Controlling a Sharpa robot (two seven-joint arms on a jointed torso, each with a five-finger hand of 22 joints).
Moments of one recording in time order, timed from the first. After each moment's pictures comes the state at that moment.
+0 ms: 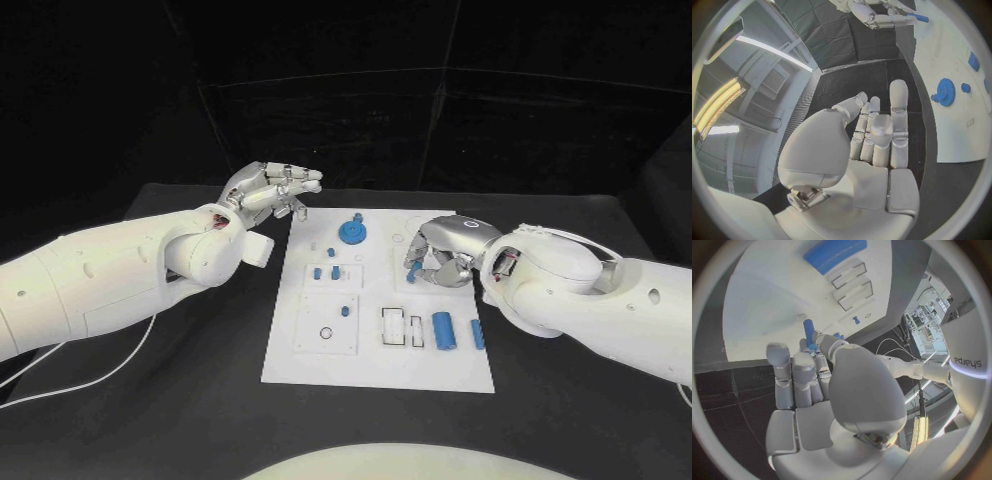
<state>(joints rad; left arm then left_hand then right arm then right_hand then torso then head) 1.22 -0.83 -0.08 1.38 -0.06 -0.18 0.43 1.31 -0.07 0.43 -0.08 0.06 1.03 0.16 0.17 0.08 1.07 0.09 0.38 0.11 1.35 0.00 1.25 0.82 0.17 1.25 0.10 0.67 0.72 1.18 -0.87 -0.04 1.73 -1.62 -0.18 -0.26 1.47 -0.10 0.52 -0.03 0.11 1.12 0.14 0.10 0.07 1.15 0.10 0.25 0.06 1.46 -0.02 1.13 0.84 0.15 1.19 0.09 1.20 0.80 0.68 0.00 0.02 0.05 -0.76</state>
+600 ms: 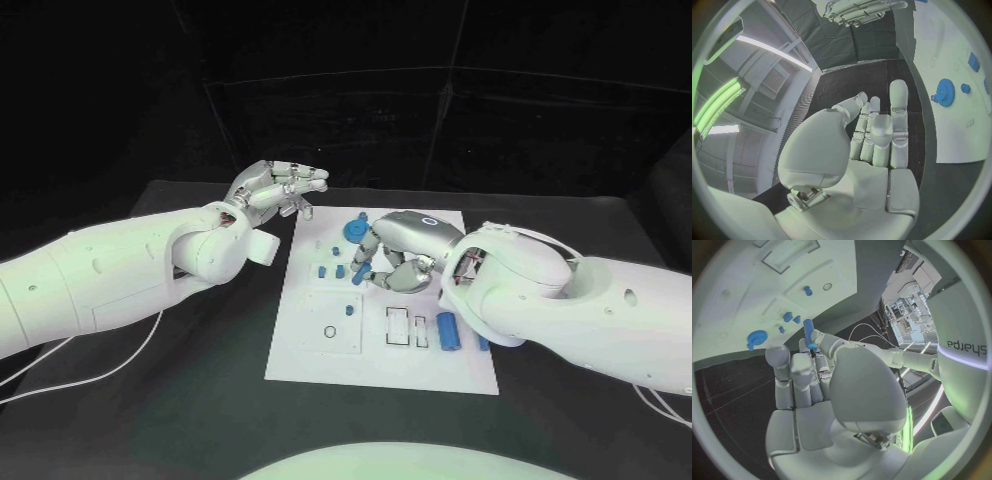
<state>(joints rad) 1.22 -0.82 -0.08 1.38 -0.06 -0.18 0.43 1.31 -0.07 0.43 -0.08 0.06 1.03 0.16 0.17 0.08 1.07 0.09 0.38 0.11 1.35 0.00 1.25 0.82 0.17 1.25 0.10 0.67 0.72 1.19 -0.74 -0.02 1.81 -1.56 -0.24 -0.22 1.46 -0.11 0.55 -0.05 0.12 1.12 0.14 0.10 0.07 1.16 0.11 0.24 0.07 1.46 -0.02 1.14 0.85 0.16 1.19 0.09 1.21 0.81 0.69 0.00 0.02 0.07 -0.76</state>
